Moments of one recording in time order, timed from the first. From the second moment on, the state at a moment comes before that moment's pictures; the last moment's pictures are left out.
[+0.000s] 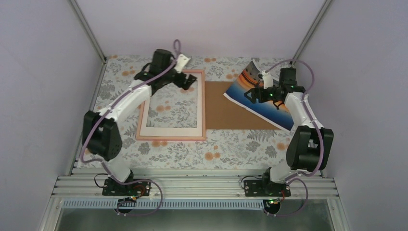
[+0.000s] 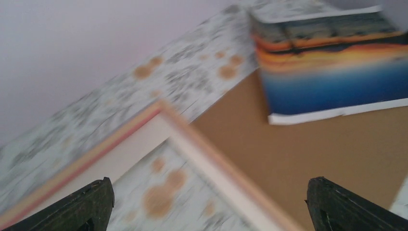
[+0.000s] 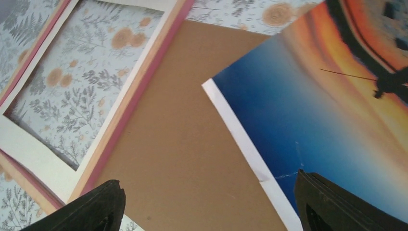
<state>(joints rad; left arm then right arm) -0.37 1.65 1.43 -0.39 0.24 0.17 -0.07 1.55 1.21 -0.62 -0.62 -0.28</state>
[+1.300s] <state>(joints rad) -0.65 2.84 2.52 -0.26 0.60 -0.21 -0.30 1.48 1.09 -0.58 -0.70 -0.22</state>
